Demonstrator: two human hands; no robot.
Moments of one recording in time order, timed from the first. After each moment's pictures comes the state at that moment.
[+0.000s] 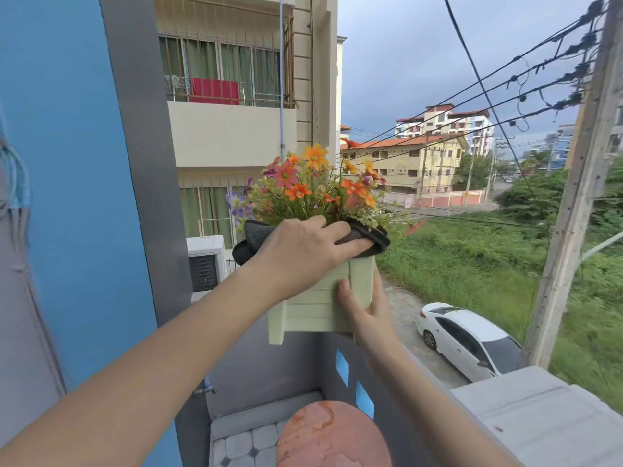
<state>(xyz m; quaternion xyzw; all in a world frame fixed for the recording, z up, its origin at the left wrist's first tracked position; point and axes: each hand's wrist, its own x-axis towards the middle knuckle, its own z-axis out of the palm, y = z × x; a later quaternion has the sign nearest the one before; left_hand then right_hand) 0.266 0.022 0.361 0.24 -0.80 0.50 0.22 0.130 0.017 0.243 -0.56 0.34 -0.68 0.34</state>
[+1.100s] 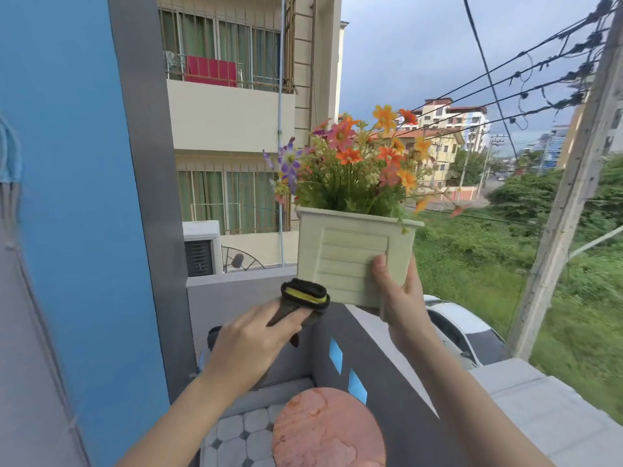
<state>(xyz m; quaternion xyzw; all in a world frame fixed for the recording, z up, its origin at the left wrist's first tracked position) 0.334 0.021 0.208 0.33 -0.80 0.31 0.40 0.109 0.016 0.258 -0.51 0.31 -0.70 0.39</state>
